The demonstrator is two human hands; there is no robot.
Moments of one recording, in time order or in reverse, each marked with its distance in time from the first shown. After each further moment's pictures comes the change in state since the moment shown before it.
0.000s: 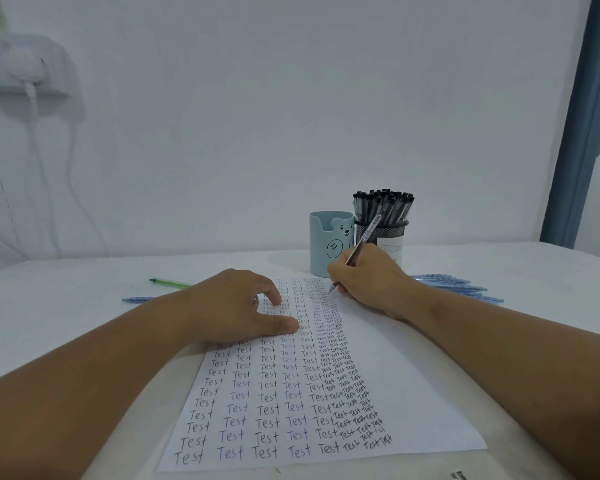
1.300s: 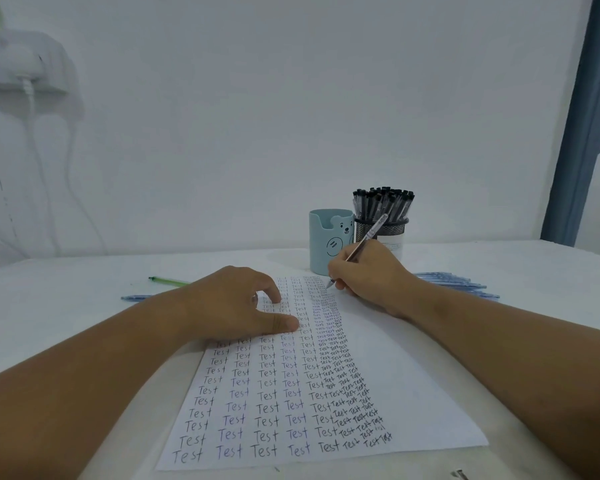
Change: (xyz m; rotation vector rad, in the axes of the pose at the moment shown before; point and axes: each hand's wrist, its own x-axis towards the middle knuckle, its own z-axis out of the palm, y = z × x) left_hand 0.001 -0.001 0.000 0.012 0.010 0.007; right_hand -0.002 -0.002 -0.002 0.066 -0.017 -0.007
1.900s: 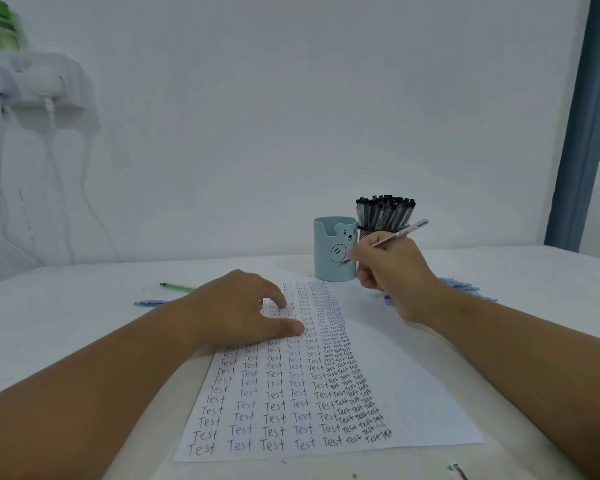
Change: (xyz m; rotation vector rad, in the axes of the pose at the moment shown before) left_hand -0.008 0.001 0.000 0.053 0.076 0.035; right_hand -0.022 -0.018 -0.018 0.502 0.129 0.063
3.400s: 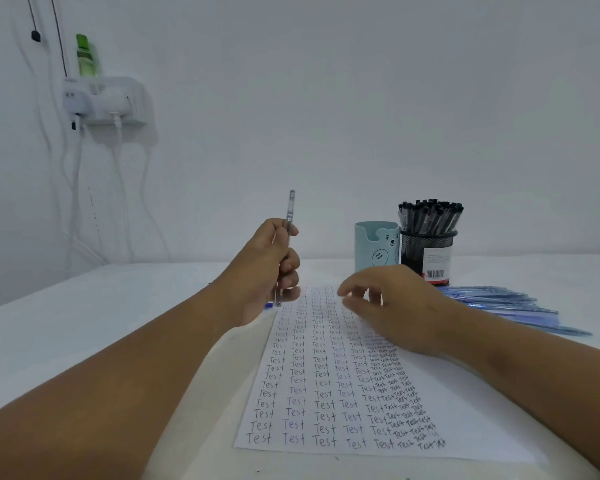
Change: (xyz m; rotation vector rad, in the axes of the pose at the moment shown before) left_hand 0.002 -0.008 -0.017 -1.277 0.243 -0.075; right_hand -0.028 0.003 0.025 -0.842 -0.395 -0.481
